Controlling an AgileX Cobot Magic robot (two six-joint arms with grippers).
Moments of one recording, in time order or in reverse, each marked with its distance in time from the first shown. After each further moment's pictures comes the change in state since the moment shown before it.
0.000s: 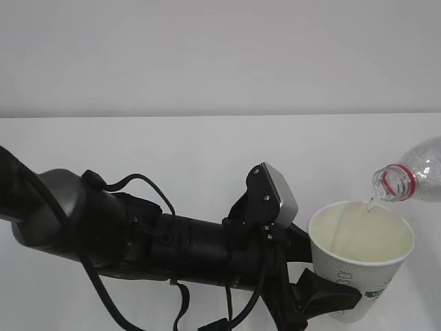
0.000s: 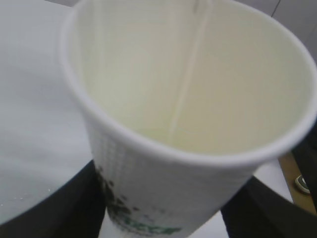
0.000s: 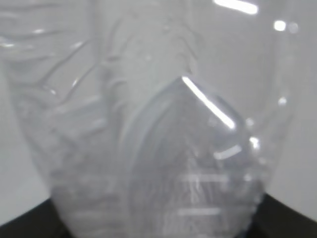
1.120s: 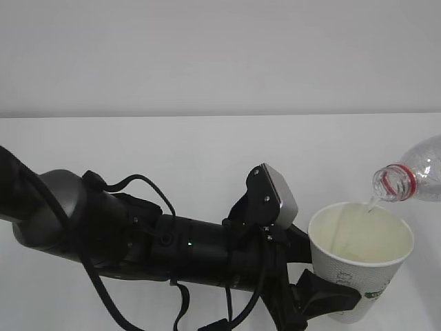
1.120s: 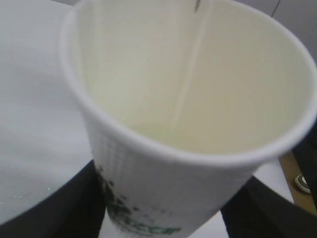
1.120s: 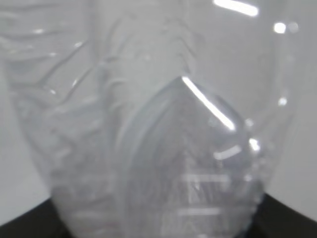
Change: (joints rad) left arm 0.000 0.004 0.000 0.000 0.000 0.000; right arm 0.000 -0.001 0.000 0.000 -0.006 -0.010
